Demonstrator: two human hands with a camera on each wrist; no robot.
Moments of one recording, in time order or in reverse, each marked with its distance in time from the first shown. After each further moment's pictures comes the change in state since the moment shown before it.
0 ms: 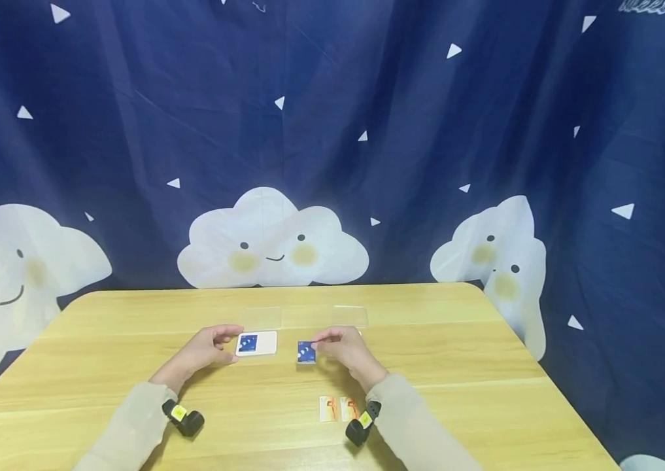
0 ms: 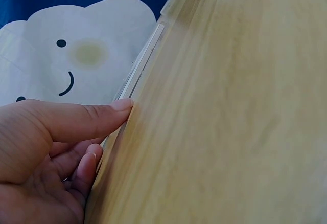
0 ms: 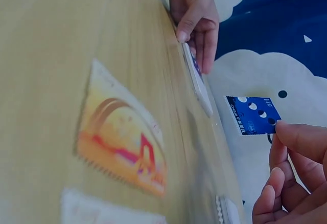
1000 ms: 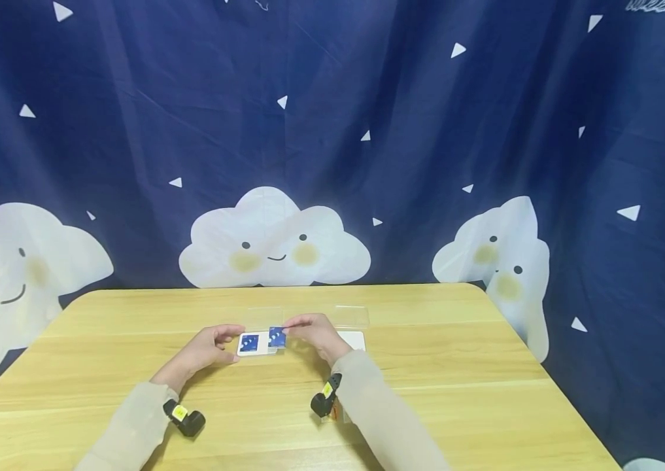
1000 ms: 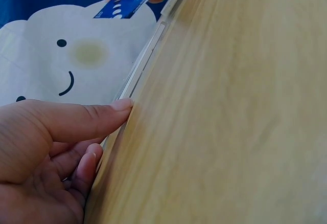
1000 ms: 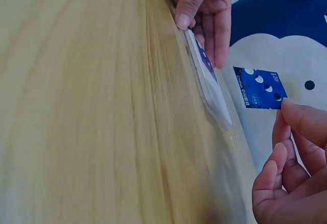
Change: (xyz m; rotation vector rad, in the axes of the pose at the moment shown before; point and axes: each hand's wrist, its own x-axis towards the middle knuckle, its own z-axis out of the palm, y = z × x) left_hand 0.001 -0.001 -0.001 -0.013 -0.001 0.004; right_hand 0.056 0.001 0.044 0.106 -0.057 0.065
